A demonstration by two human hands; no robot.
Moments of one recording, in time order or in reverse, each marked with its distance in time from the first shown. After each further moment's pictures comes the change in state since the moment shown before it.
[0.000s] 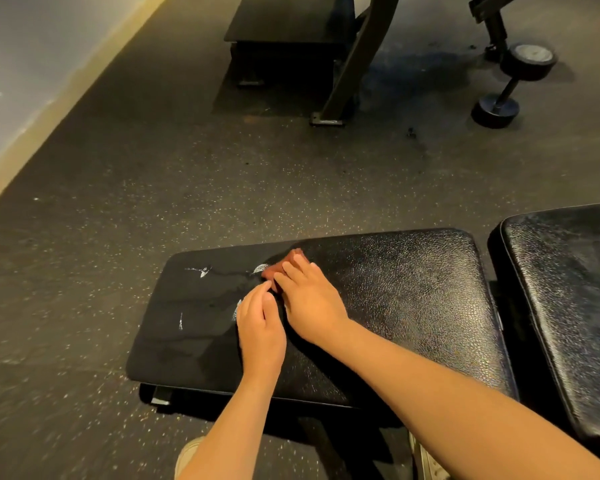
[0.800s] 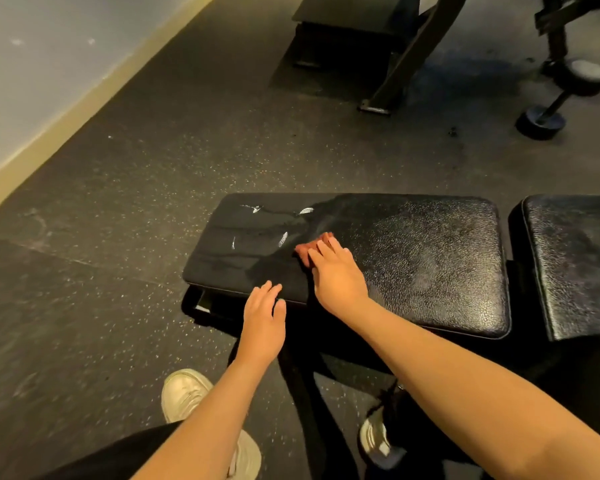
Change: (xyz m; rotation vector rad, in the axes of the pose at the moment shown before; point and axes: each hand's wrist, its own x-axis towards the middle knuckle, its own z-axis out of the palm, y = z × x) left_hand -0.109 -0.062 -0.099 0.244 -0.250 -0.086; right_hand -0.073 -0.055 0.009 -0.131 -0.068 0.000
